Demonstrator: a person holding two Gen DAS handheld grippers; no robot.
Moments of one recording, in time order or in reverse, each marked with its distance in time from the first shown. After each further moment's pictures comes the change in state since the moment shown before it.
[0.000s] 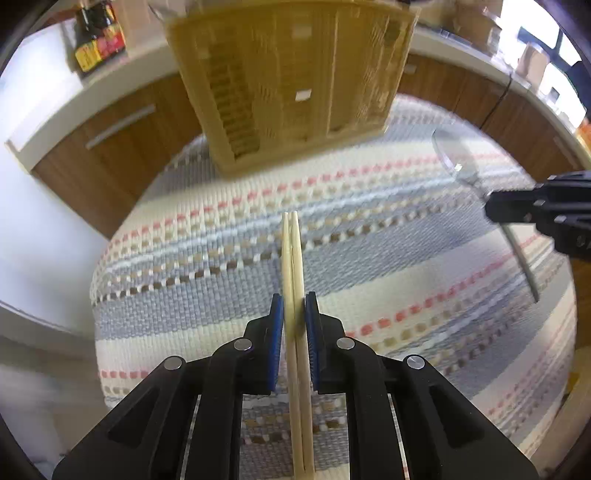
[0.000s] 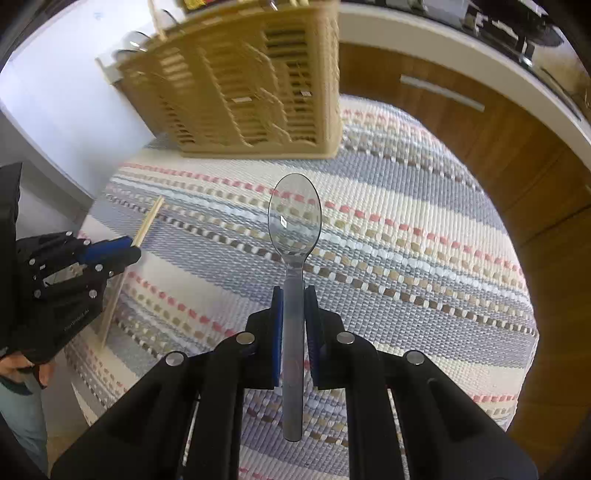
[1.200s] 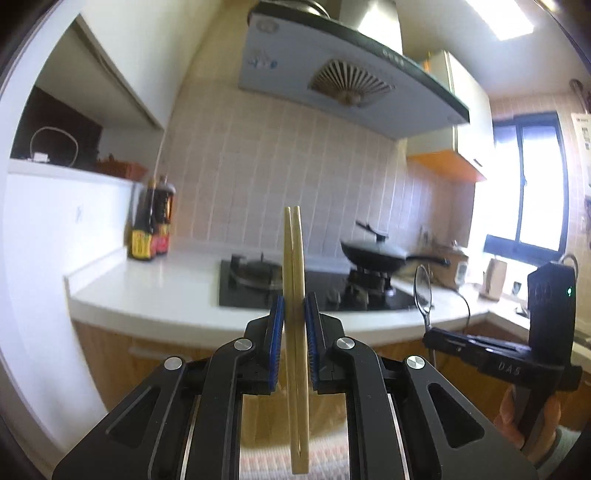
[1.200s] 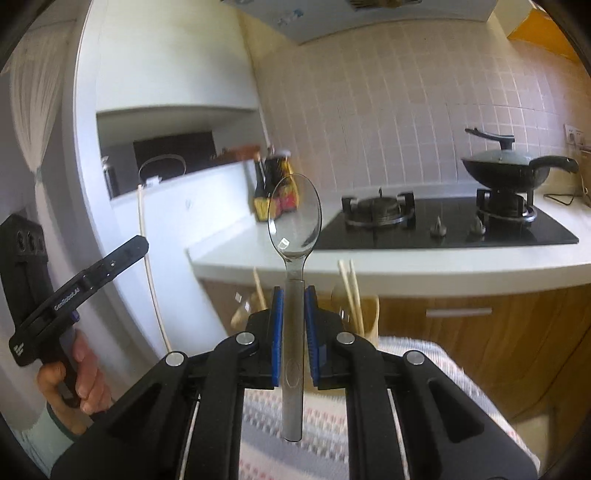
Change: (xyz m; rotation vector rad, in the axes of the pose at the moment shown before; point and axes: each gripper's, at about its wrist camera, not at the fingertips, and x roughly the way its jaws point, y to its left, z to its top) left arm -0.181 0.031 0.038 -0.178 -0.979 -0.072; right arm -0.144 0.012 0.044 -0.029 -0.820 0.214
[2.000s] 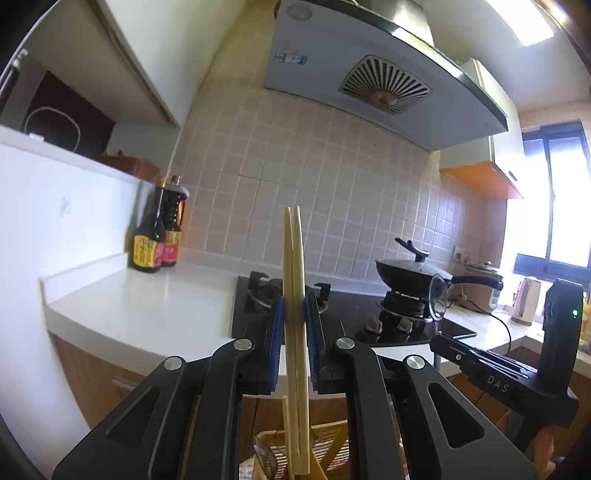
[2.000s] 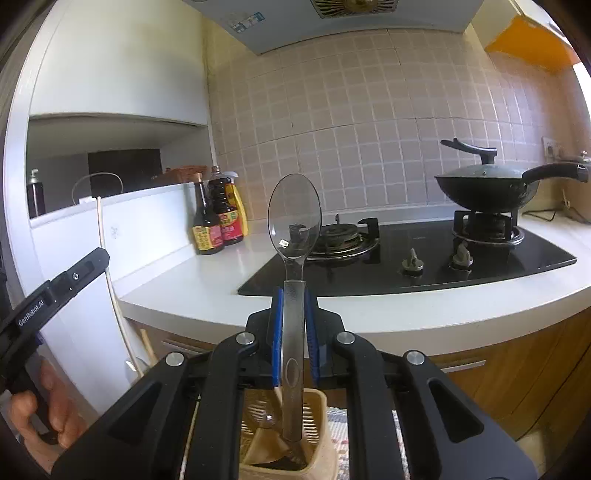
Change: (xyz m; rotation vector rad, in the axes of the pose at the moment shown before) left arm 0.107 0.039 -0.011 -0.042 -0.064 0.072; right arm 0.120 -0.058 0.014 -0.018 -0.112 -0.179
